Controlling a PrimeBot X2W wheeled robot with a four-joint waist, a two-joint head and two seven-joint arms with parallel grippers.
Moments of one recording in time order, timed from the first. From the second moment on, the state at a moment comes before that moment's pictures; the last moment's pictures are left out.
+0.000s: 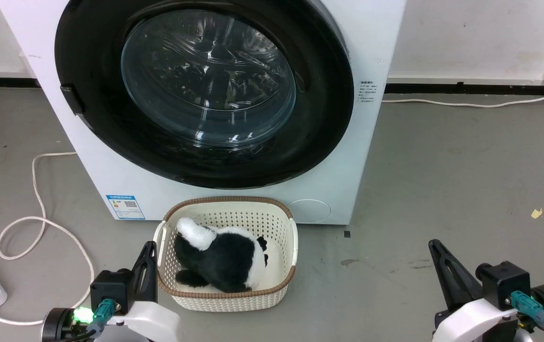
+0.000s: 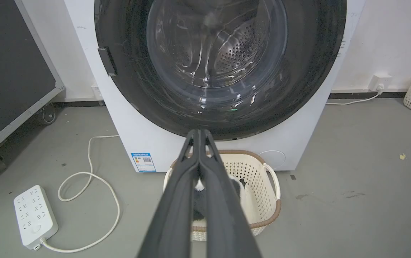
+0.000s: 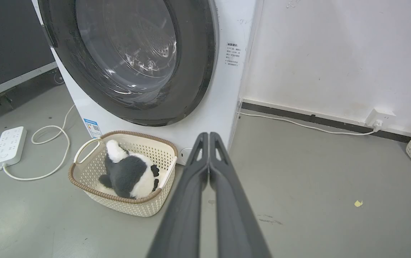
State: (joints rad) left arm 0.01 0.05 0.00 0.00 -0.01 0.00 0.00; right arm 0.01 -0.06 0.00 0.00 0.01 0.13 0.00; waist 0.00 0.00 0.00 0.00
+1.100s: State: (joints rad) left arm 0.01 0.05 0.00 0.00 -0.01 0.00 0.00; right arm 0.01 -0.06 0.00 0.00 0.01 0.13 0.00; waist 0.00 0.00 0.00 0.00
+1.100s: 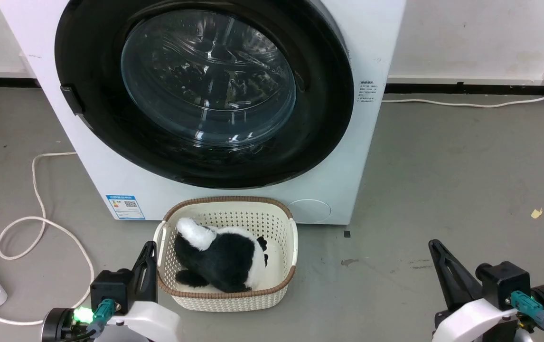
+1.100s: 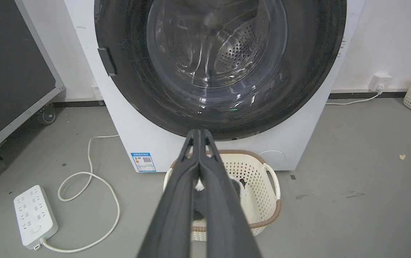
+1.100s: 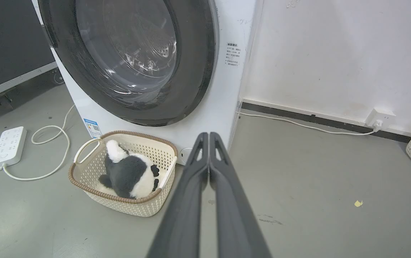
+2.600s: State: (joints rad) left arm 0.01 0.05 0.00 0.00 -0.01 0.00 0.00; right arm 0.01 -0.06 0.00 0.00 0.01 0.13 0.00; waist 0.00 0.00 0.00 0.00
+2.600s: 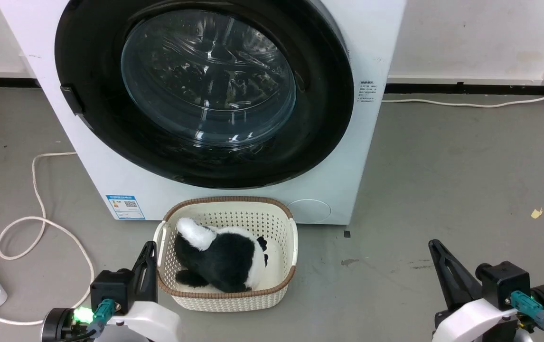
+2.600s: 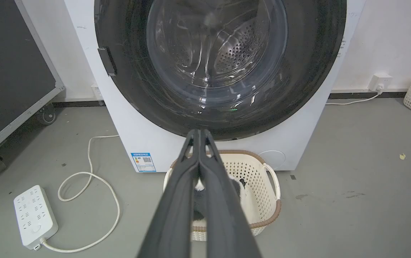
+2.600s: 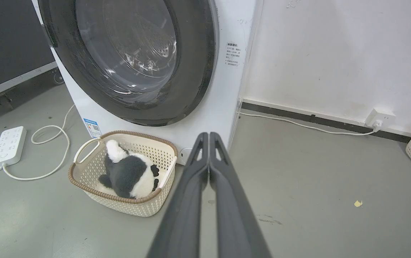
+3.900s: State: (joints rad) left arm 0.01 0.05 0.00 0.00 -0.01 0.00 0.00; right arm 0.01 -0.06 0.00 0.00 0.01 0.13 0.00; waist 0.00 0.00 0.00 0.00
